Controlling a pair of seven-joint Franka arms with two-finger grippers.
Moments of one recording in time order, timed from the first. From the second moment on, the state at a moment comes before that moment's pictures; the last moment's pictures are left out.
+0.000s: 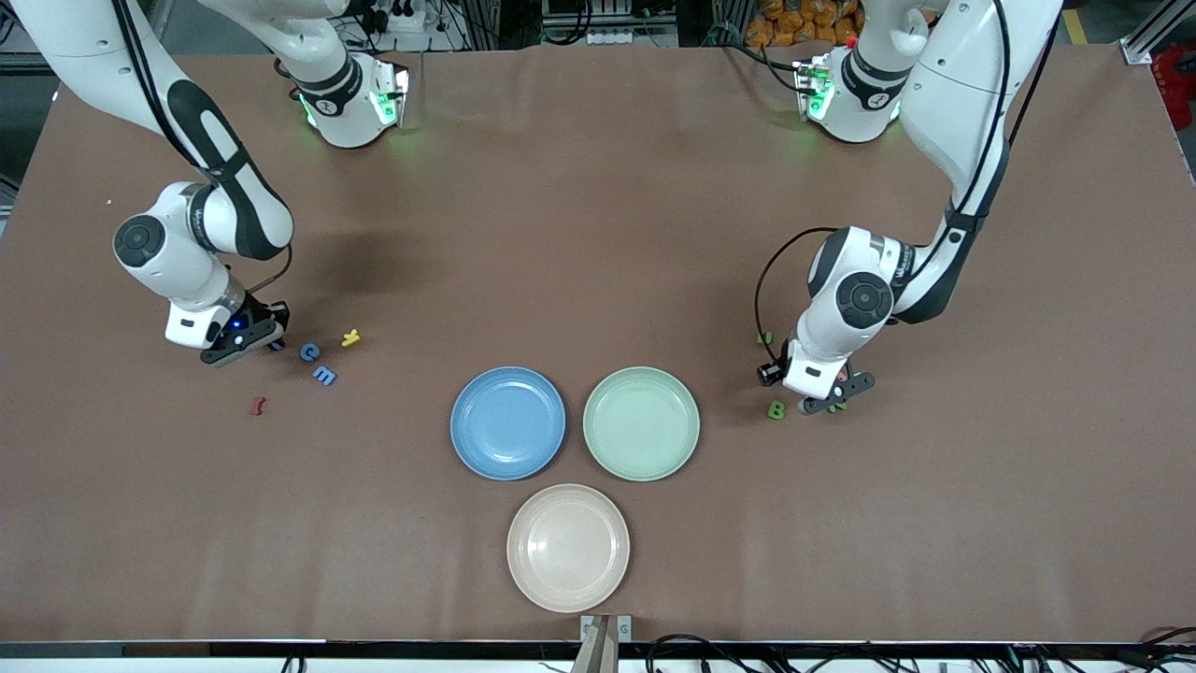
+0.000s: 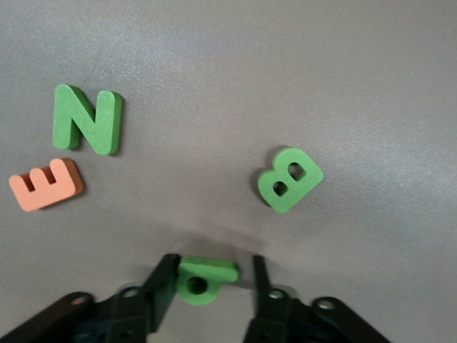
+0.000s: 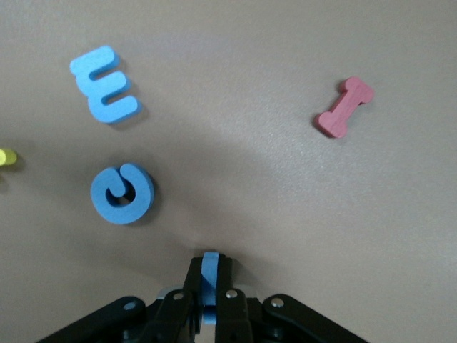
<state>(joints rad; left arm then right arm) -0.24 0.56 -0.12 -2.02 0.06 2.58 -0.80 -0.09 0.34 -0.06 -2.42 0.03 2.84 -0.72</state>
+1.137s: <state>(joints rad) -0.25 0.54 -0.13 -1.89 0.08 2.60 -0.94 0.25 0.37 -0.04 -1.99 0.04 2.37 0.01</state>
